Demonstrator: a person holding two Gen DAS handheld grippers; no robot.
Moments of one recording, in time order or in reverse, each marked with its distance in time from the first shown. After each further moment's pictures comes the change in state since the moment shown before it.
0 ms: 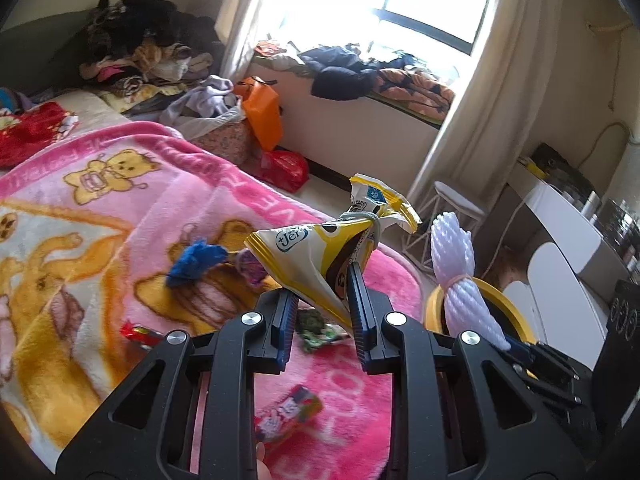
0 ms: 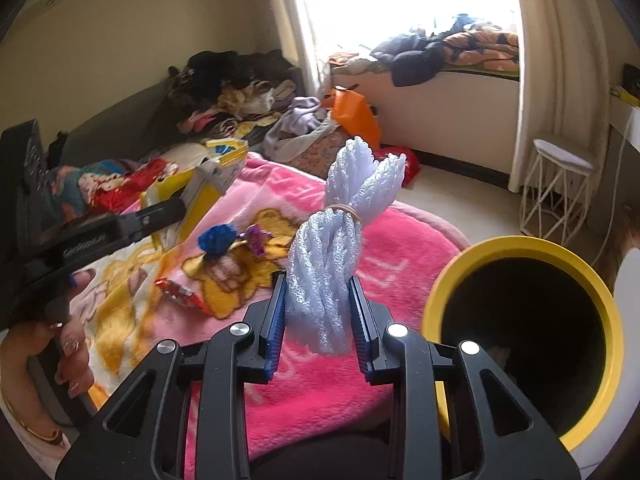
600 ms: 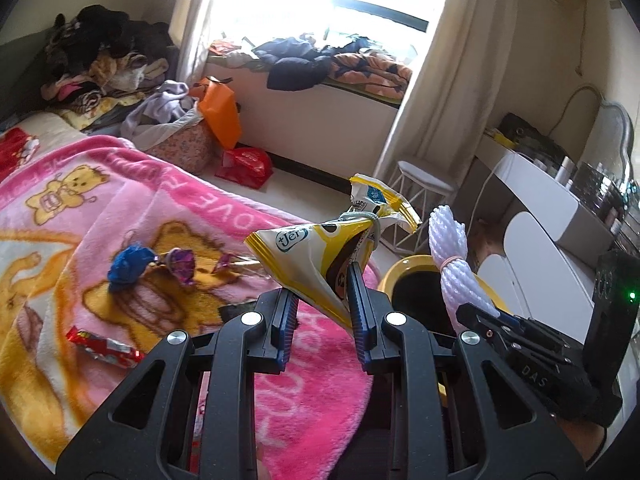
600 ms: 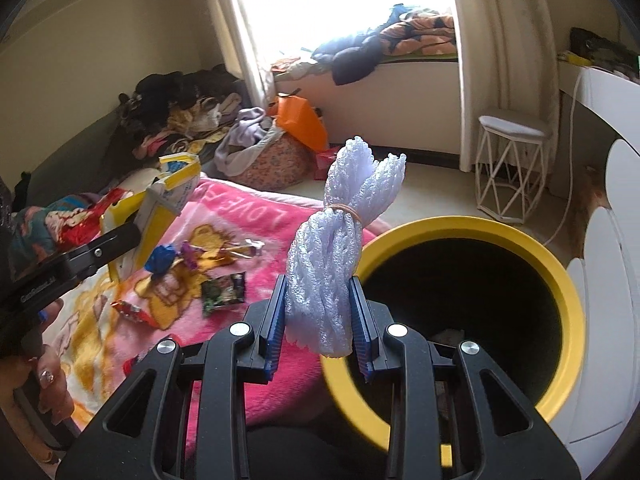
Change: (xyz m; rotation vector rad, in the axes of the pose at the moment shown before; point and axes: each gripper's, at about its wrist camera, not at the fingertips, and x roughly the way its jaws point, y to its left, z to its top) left arm 0.017 -0.059 -0.010 0.108 0.030 -0.087; right arm -0.022 -0.068 -0.011 0.138 -0.017 -0.123
